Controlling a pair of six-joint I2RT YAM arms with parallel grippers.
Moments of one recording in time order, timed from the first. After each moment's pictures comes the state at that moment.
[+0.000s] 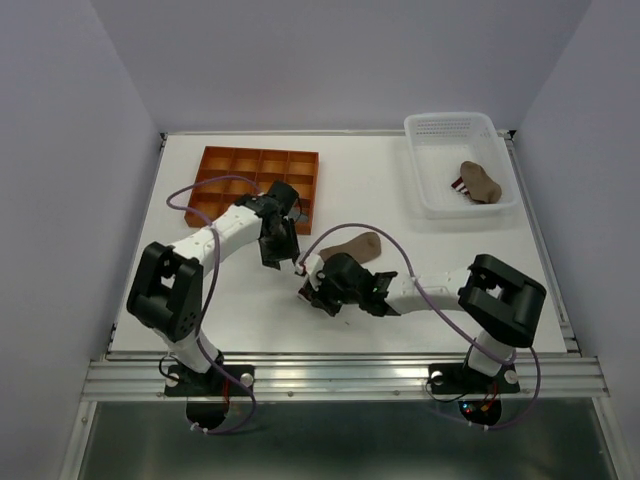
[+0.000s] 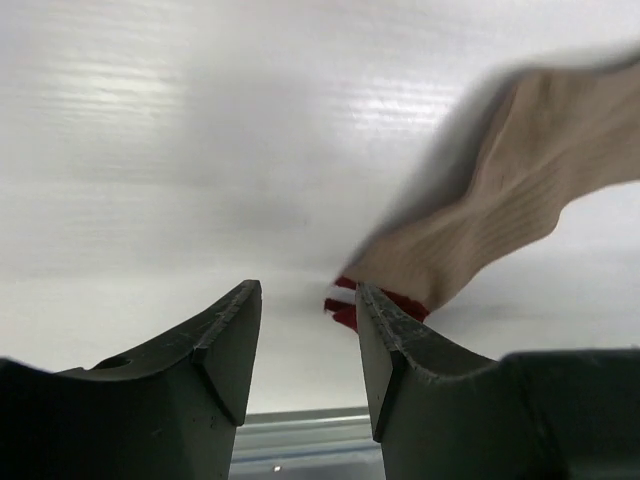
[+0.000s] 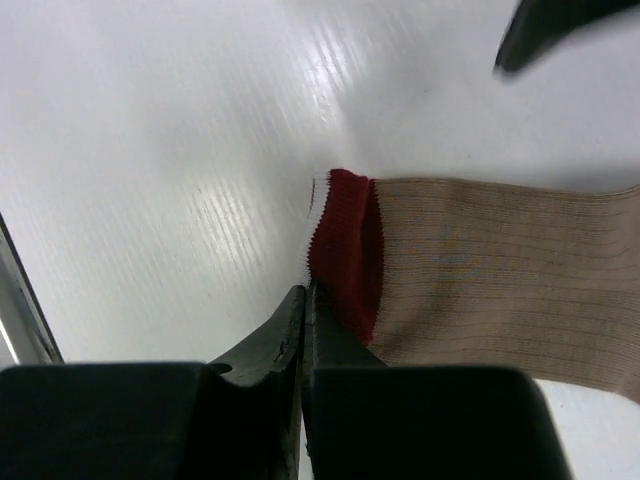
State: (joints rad) left arm -0.54 1.67 1.17 -0.84 0.03 -0.67; right arm 1.09 1.69 0.81 0.20 -0.10 -0.01
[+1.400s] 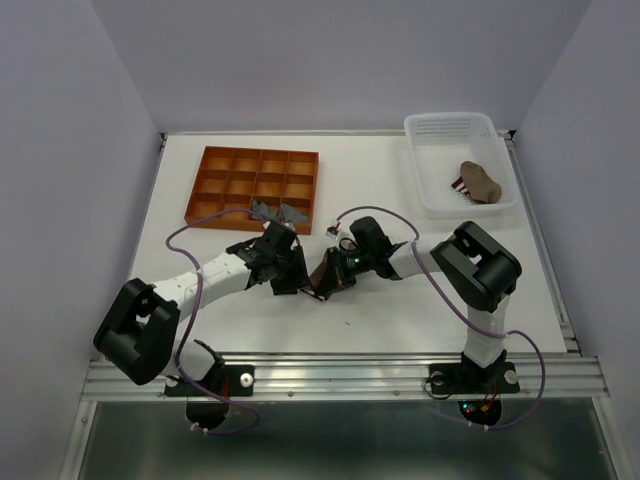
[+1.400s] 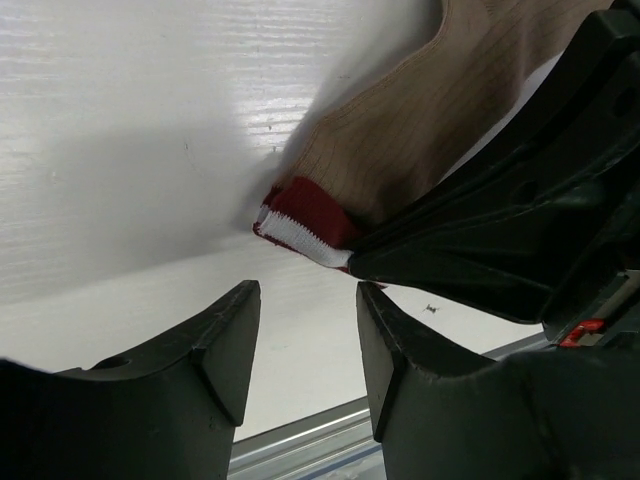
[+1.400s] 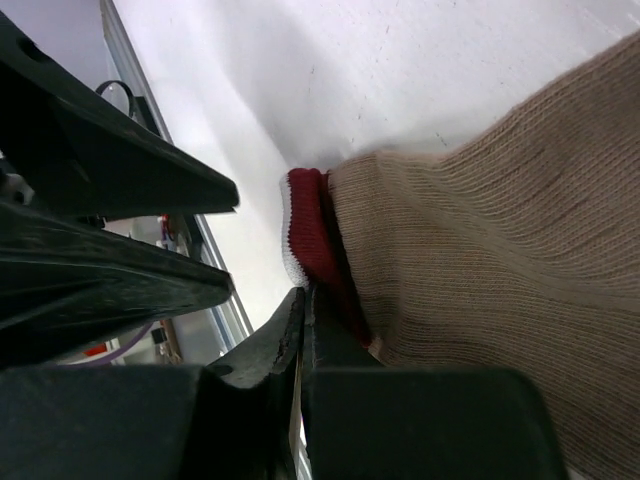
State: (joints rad) left arm -0.64 1.36 0.75 -0.42 0.11 -0.80; right arm 0.69 1.93 0.88 0.31 -0.81 0.70
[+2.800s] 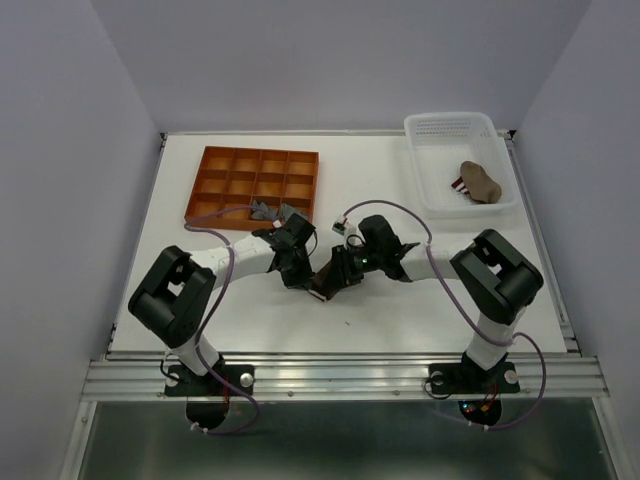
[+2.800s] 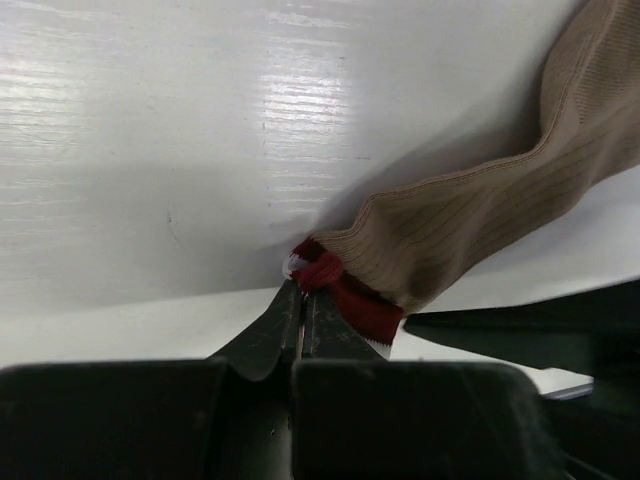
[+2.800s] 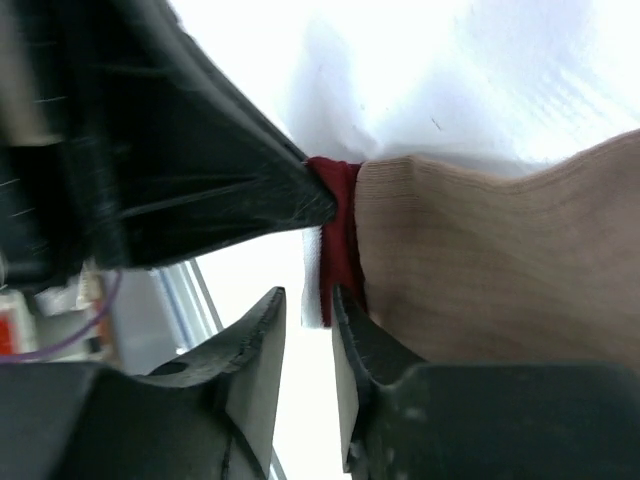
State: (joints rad) left arm -0.67 1.60 0.88 -0.45 0.06 -0.91; right arm 0.68 1.83 0.82 0.32 -0.75 0.58
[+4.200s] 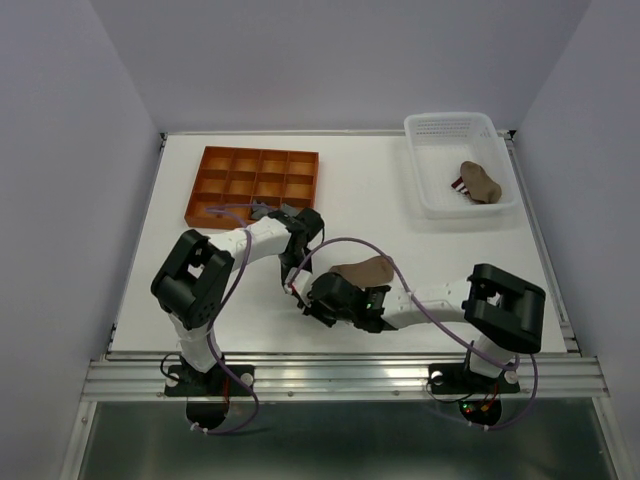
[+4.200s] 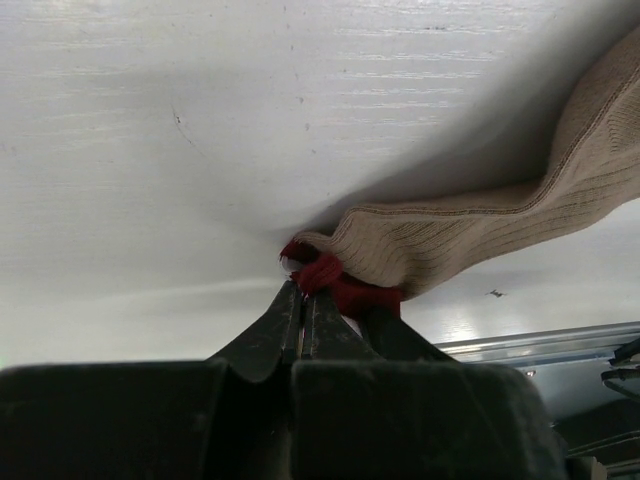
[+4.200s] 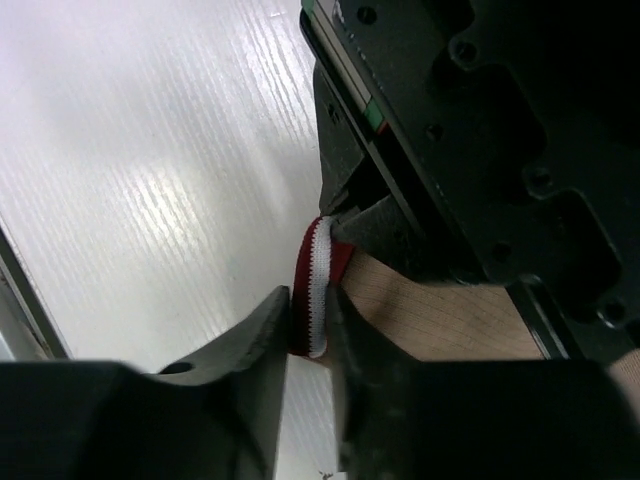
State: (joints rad) left arm -0.68 1.77 1.12 -0.87 0.16 -0.73; right arm 1.20 1.66 0.82 0.12 0.13 -0.04
